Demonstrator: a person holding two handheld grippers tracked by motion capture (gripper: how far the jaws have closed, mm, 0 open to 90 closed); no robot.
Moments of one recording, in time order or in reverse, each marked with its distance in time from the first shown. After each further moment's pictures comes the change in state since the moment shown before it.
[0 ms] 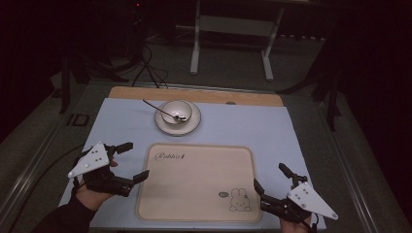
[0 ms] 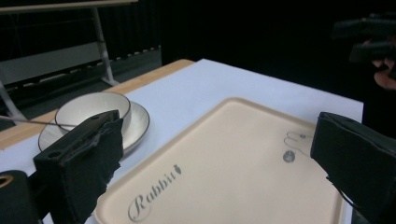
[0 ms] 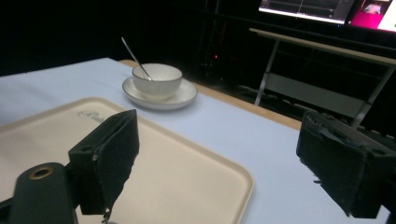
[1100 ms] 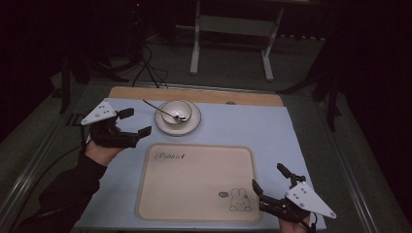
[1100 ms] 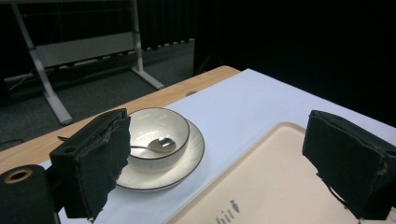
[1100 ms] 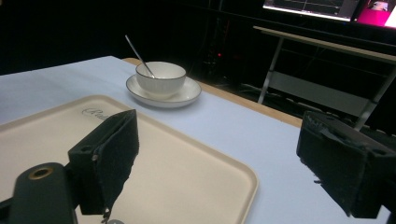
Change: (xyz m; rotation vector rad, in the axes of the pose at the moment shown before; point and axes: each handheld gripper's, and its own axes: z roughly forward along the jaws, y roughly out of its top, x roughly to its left) left arm 0.073 0.041 0.043 0.048 0.120 -0.090; right arm 0.002 0.000 0.002 0.007 0.015 -0.001
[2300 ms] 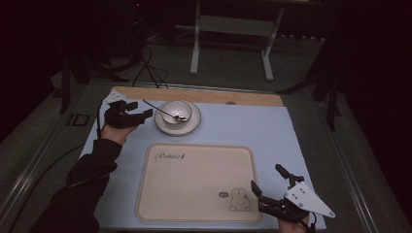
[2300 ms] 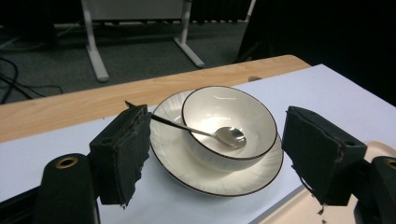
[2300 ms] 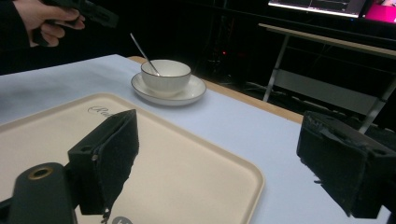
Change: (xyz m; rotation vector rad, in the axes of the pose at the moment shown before) left arm 0.068 -0.028 0.068 0.079 0.166 -0.209; right arm 0.001 -0.002 0.001 0.008 0.021 0.006
